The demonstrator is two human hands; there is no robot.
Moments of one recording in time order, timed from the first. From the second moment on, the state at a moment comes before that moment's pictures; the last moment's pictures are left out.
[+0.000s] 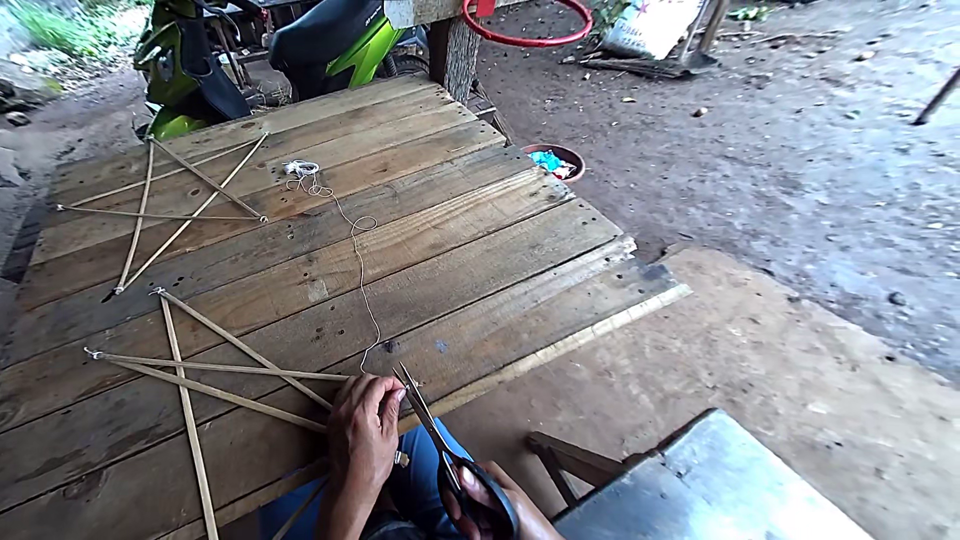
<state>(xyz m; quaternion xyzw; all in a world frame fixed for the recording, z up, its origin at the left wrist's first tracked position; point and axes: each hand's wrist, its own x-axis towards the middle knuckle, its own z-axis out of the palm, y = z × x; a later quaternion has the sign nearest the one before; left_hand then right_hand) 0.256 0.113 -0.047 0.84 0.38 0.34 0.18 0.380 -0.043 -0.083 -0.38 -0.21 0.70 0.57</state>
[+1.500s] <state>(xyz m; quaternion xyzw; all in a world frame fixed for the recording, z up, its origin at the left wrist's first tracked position) 0.261 0.109 -0.035 0.83 0.43 0.33 0.14 0.383 -0.041 -0.061 -0.82 -0.51 0.08 0.25</state>
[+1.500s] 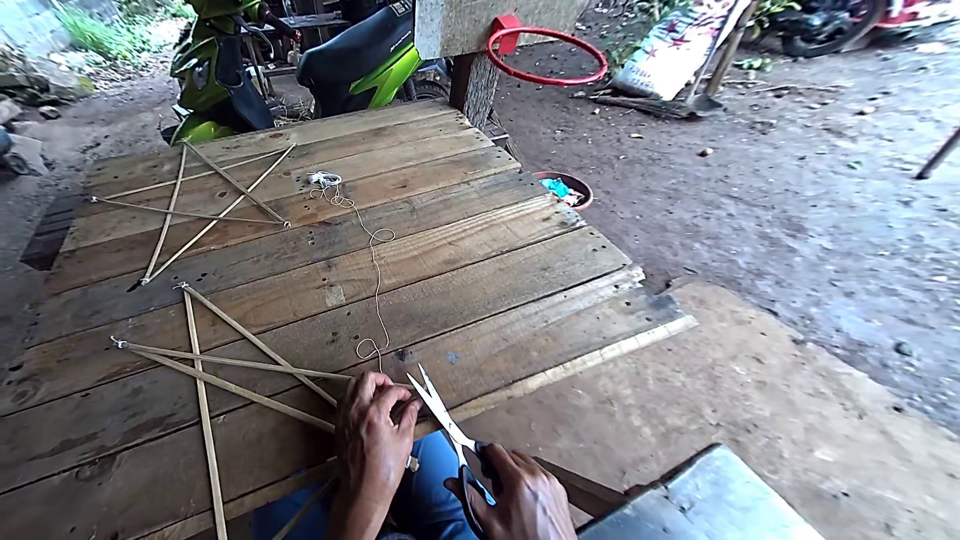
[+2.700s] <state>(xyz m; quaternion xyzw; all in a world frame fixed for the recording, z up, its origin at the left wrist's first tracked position) 0.264 0.111 -0.037 0.81 0.44 0.35 0.17 0.401 -0.034 -0.075 -0.80 -0.53 0.03 0.27</state>
